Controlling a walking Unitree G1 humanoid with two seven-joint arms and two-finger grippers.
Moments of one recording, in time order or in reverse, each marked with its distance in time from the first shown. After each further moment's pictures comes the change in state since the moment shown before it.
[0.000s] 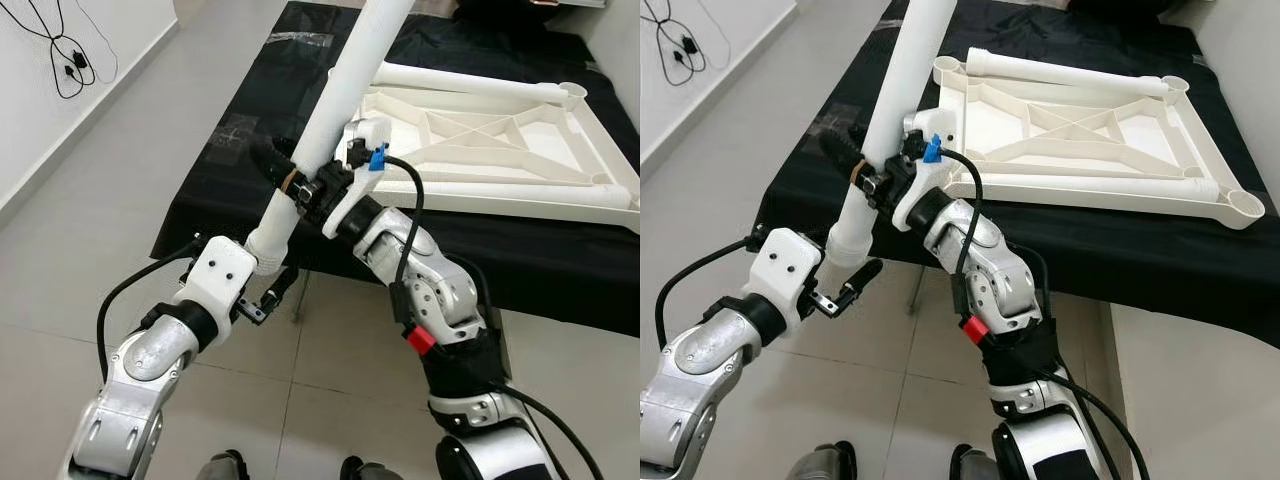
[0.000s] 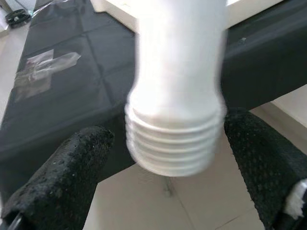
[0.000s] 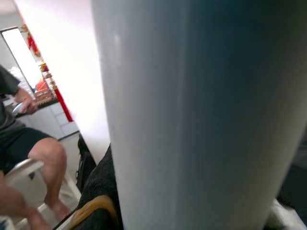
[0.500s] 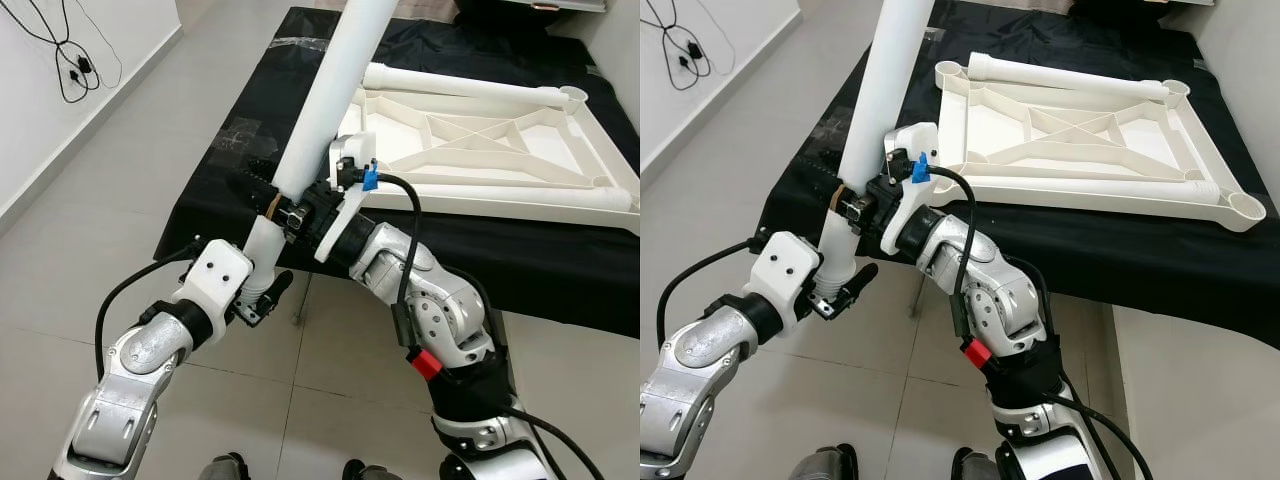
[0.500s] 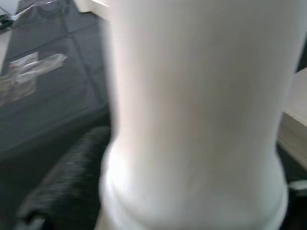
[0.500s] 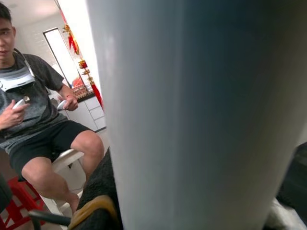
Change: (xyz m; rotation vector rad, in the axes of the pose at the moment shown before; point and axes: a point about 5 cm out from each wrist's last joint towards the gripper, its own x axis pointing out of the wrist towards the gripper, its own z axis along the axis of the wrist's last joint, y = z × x) left arm 0.007 -0.005 -0.008 0.023 -0.013 -0.083; right arm -0.006 0.029 -0.001 0.064 0.028 0.128
